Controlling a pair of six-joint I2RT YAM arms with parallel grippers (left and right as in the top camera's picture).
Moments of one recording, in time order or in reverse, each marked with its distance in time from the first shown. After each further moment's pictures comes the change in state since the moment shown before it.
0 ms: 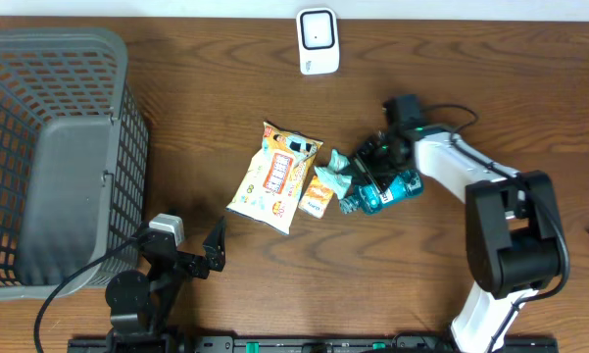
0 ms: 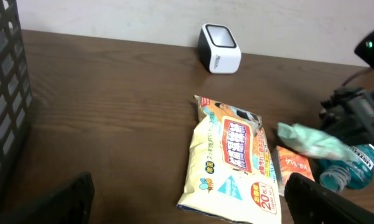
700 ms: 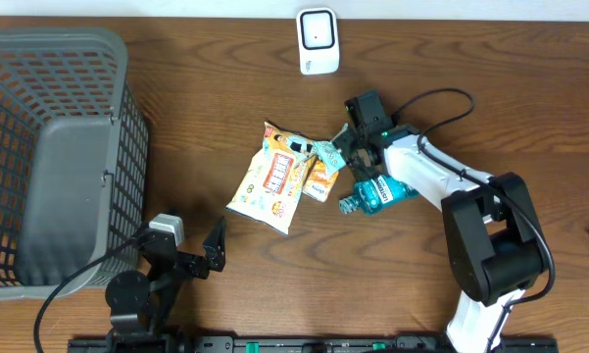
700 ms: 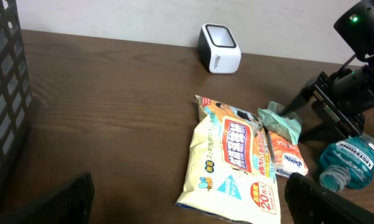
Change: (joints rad) left arm 0.000 0.000 0.000 0.000 0.000 0.000; right arm 0.197 0.009 0.045 0.185 0.711 0.313
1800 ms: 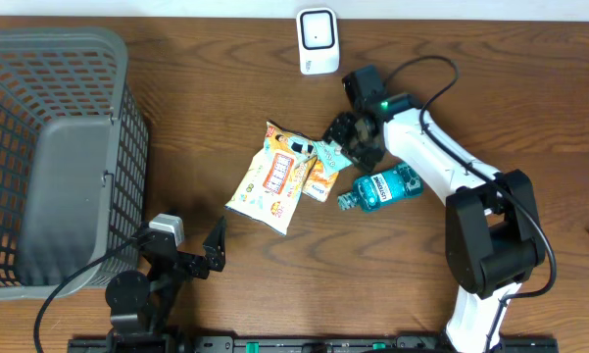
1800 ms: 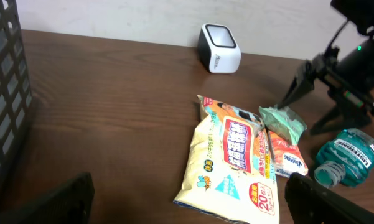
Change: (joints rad) left arm 0.000 0.000 0.000 0.000 0.000 0.000; right arm -0.008 0.035 0.239 -0.354 -0.132 -0.277
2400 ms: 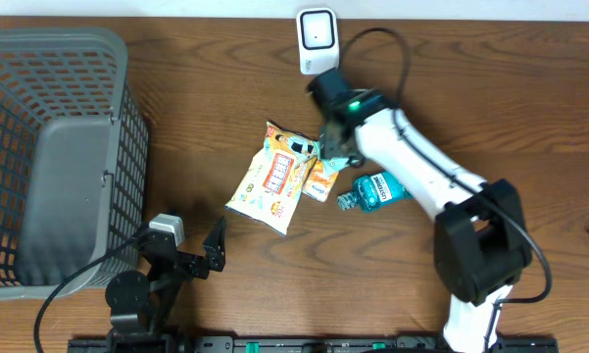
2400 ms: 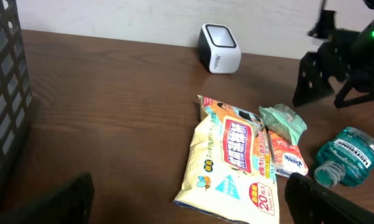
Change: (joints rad) left arm 0.000 0.000 0.000 0.000 0.000 0.000; right arm 0.096 0.000 0.159 -0.226 0.380 -0.472
